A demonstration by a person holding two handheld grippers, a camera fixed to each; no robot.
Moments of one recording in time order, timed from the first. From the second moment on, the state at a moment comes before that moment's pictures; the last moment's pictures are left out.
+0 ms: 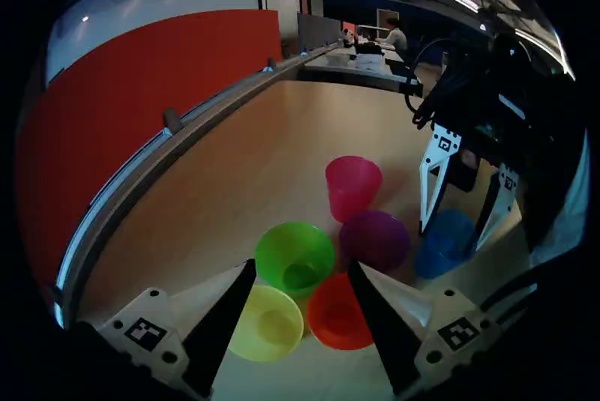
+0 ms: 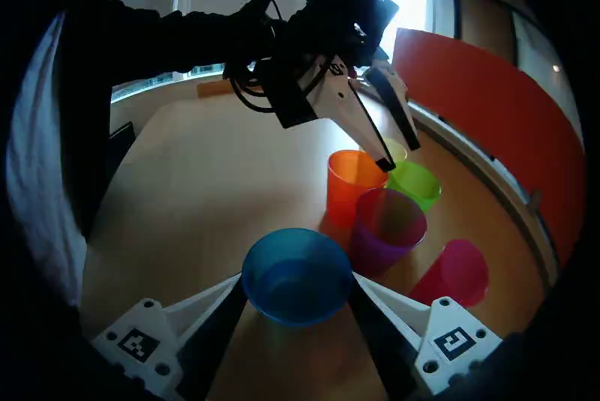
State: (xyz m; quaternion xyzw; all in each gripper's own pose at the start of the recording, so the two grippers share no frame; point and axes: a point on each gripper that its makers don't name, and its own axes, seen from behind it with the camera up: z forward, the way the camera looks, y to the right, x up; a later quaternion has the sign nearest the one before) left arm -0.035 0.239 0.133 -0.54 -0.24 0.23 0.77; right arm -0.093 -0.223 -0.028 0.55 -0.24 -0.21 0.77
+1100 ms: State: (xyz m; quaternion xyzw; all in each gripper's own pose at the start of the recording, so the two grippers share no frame) left arm -0.051 0.252 0.144 -0.54 -0.26 0.23 0.76; right arm -0.093 -0.224 -0.034 0.56 -0.23 -0.21 0.76
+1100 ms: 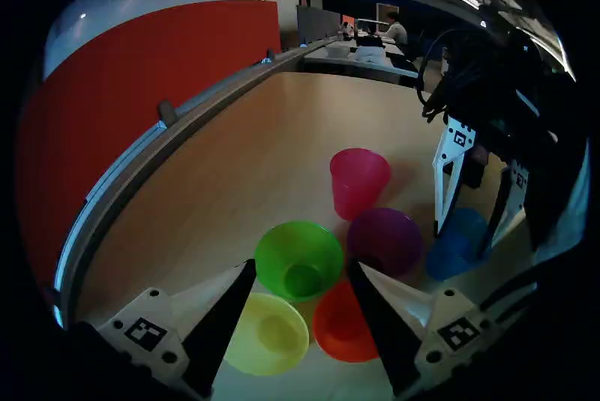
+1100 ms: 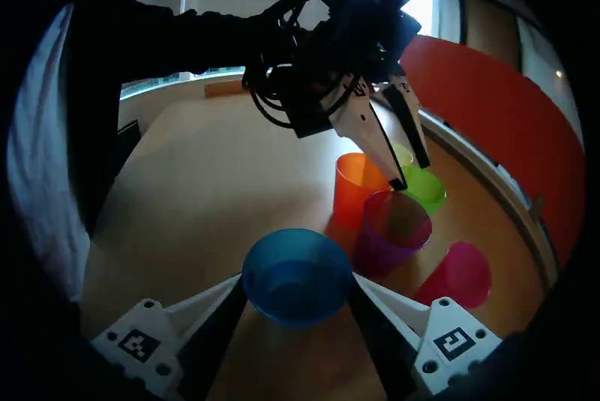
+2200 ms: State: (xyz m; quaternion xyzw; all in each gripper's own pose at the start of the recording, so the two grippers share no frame) left arm -0.053 0.257 0.139 -0.55 -0.26 0.24 0.76; right arm -0.062 -0.219 -0.029 0.54 -0.20 -0.17 0.80
